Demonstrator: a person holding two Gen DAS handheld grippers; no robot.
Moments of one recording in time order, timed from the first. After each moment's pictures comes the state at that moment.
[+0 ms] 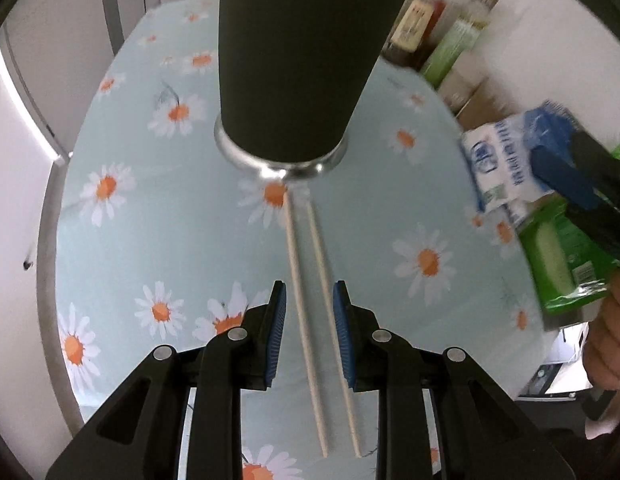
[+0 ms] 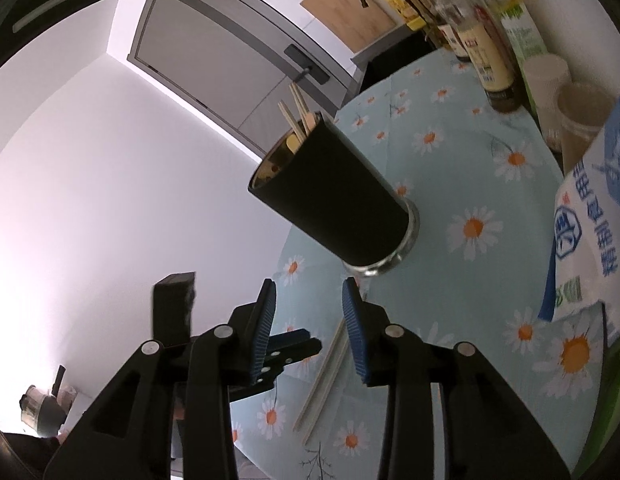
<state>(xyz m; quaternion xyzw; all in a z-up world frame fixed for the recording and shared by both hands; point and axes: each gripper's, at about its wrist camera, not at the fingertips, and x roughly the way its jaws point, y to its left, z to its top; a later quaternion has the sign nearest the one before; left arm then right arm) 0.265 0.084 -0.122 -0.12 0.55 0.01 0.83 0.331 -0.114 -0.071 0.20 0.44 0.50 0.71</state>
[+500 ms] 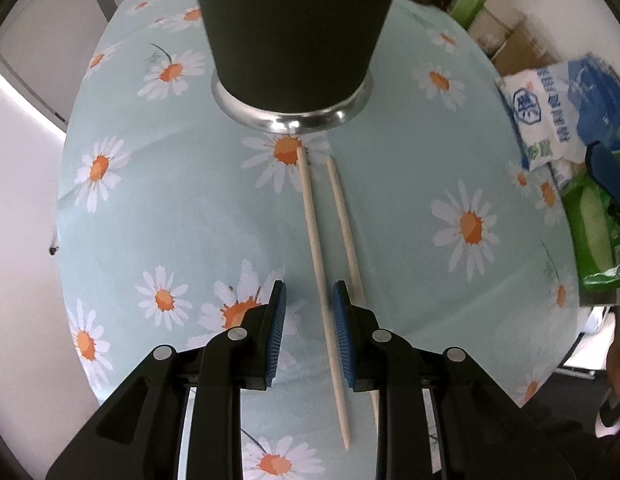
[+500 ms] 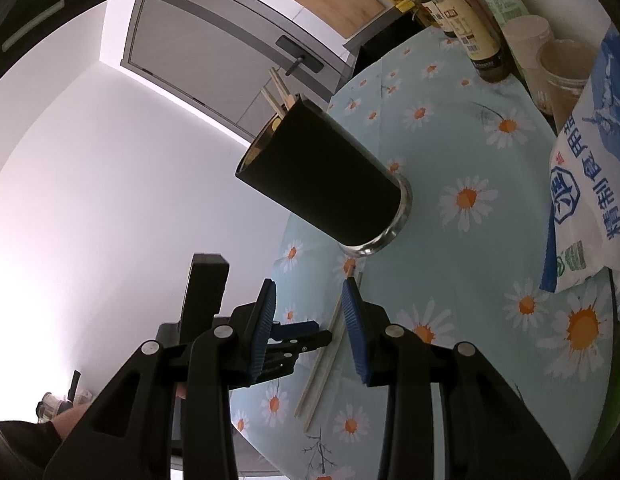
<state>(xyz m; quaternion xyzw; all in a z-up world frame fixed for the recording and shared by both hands) 0.291 0.073 -0.145 -0.07 0.64 0.03 0.77 0.334 -0.121 -0.090 0.22 0.47 0.50 0.69</state>
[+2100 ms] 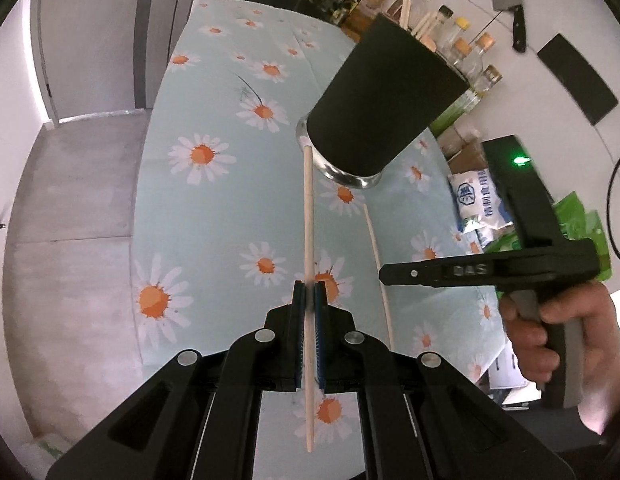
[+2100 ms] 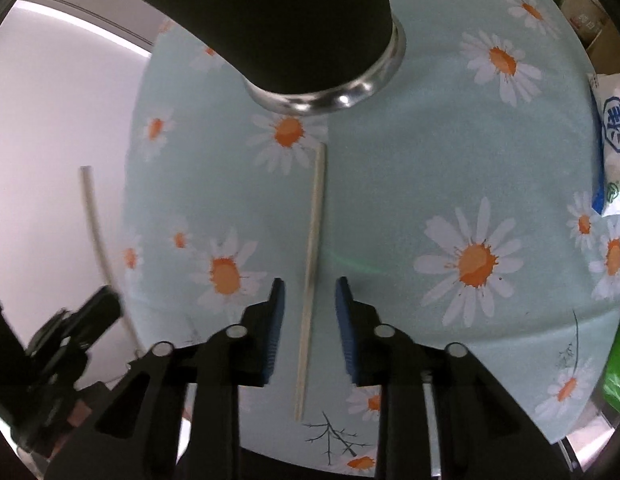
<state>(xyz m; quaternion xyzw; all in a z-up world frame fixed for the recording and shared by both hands) 0.185 0.186 -0.096 -0.24 0.49 -0.03 0.84 0.314 0.049 -0.148 -0.04 0.71 0.26 0.66</state>
